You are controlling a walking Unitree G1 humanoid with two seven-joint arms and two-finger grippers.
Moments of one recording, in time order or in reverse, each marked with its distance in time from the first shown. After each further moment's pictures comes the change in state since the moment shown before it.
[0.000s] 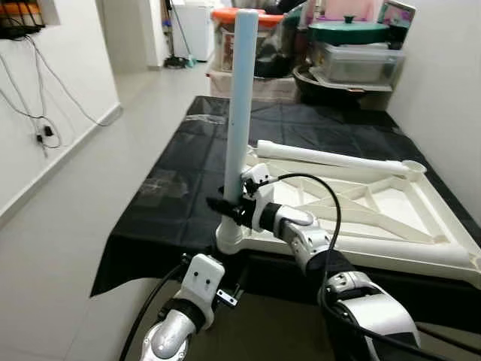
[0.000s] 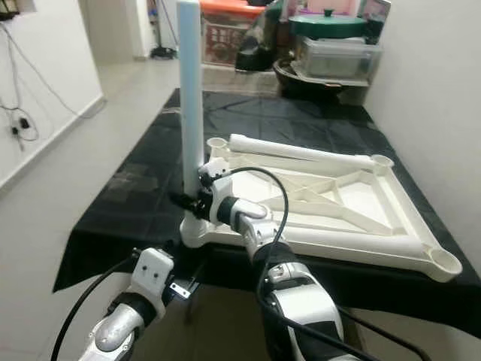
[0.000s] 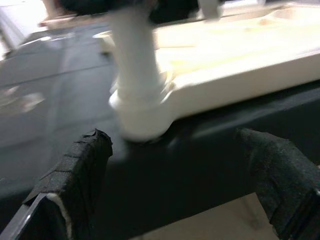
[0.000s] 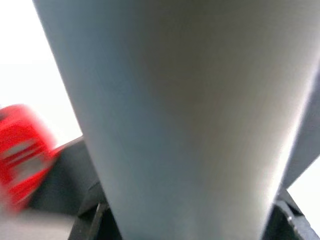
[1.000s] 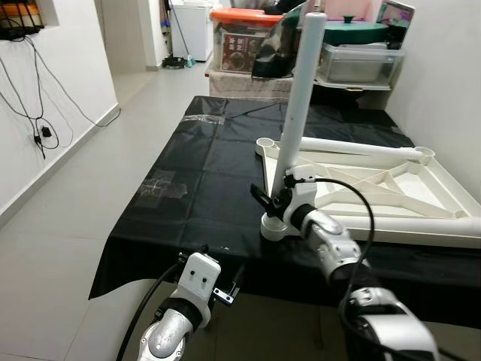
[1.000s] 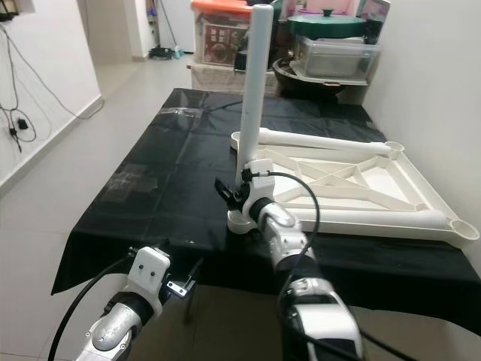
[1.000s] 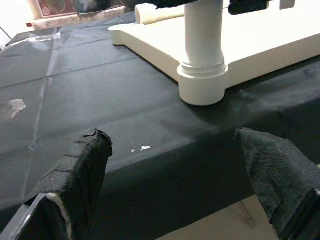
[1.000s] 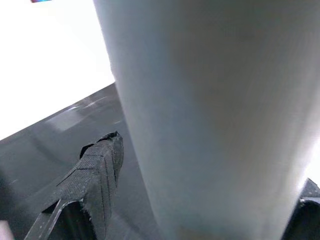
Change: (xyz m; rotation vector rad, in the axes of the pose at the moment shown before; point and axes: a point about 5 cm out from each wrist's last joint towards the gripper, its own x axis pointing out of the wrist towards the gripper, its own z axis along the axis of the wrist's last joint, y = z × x) left arm 0.000 0.002 0.000 0.000 0.001 0.013; right arm -0.033 -0.039 -0.004 -0.006 0.026 0.038
